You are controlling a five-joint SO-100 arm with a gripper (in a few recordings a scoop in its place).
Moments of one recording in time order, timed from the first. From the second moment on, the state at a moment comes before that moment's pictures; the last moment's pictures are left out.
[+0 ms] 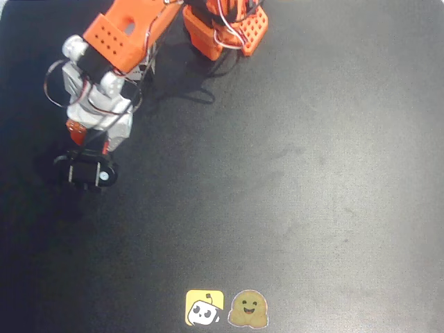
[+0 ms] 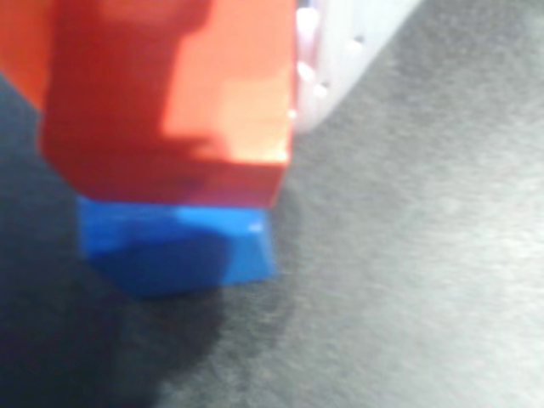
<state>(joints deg) 41.3 92.1 110.2 55.9 56.1</state>
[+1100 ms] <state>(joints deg) 30.1 138.9 120.8 61.8 60.2</state>
